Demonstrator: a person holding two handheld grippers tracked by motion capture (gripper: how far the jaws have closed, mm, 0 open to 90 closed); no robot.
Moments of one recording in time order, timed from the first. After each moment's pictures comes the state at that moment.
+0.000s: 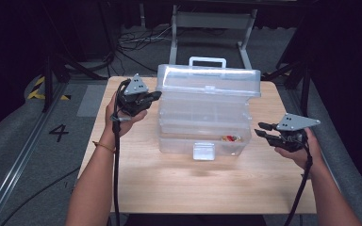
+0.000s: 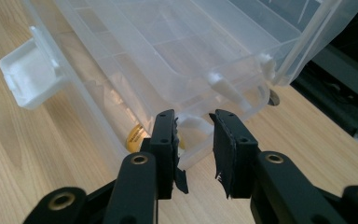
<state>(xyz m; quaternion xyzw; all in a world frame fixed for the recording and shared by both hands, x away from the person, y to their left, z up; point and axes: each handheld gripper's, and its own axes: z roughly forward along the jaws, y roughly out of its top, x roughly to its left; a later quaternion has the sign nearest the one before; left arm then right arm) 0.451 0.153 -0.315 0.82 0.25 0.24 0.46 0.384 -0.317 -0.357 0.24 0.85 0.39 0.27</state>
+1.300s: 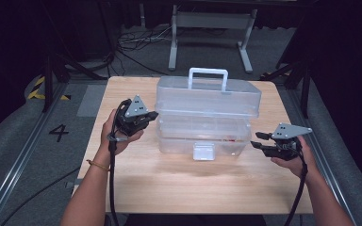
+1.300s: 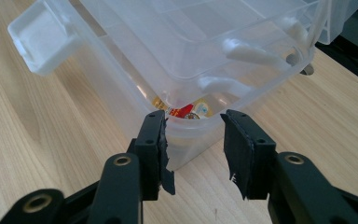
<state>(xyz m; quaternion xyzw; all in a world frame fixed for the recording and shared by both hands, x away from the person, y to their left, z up) 0.412 0.158 -0.344 0.85 0.24 0.23 0.41 0.378 -0.316 -0.392 0.26 0.86 0.38 0.22</state>
